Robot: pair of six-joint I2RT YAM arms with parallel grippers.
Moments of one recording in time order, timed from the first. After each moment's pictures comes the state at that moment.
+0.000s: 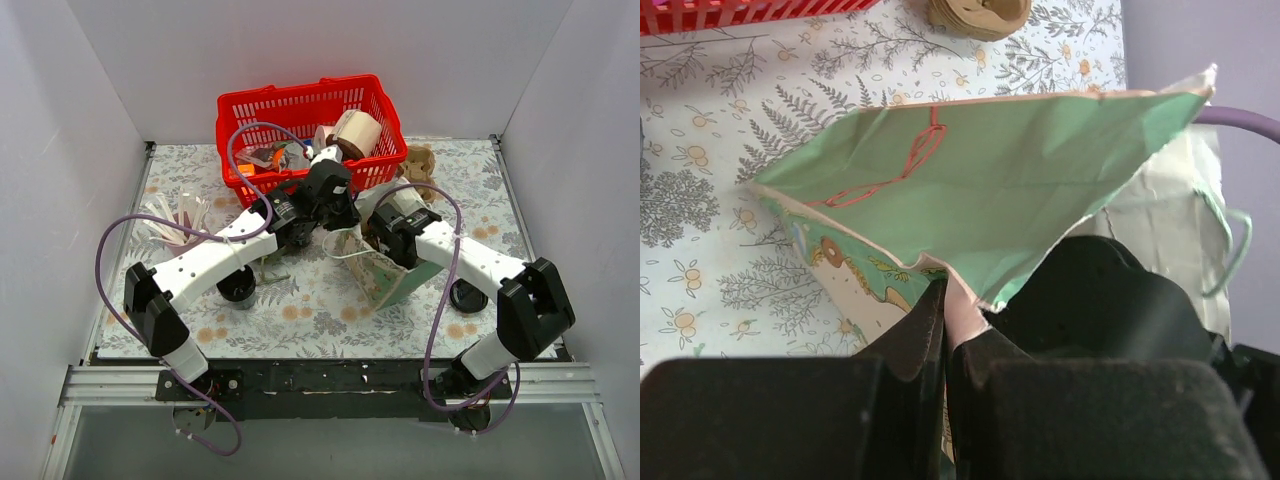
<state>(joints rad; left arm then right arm) -0.89 1.62 1.61 -0.61 -0.20 -0.87 0.67 1.51 1.11 -1.07 0.02 0.27</state>
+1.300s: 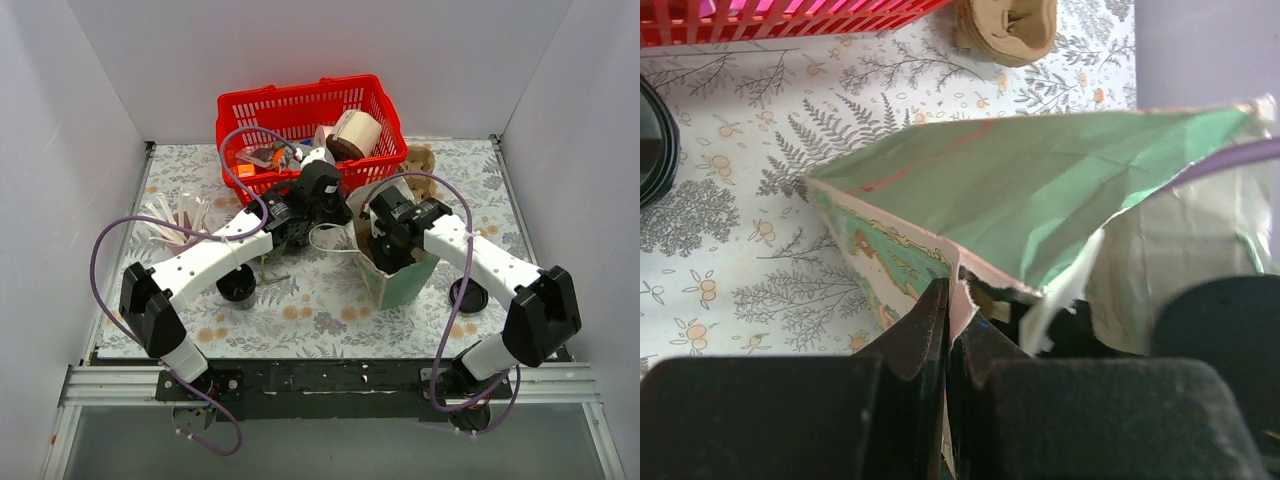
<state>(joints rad) -0.86 1.61 1.54 -0.54 -0.20 -0.89 0.65 1.51 1.22 -1.05 -0.13 0.21</state>
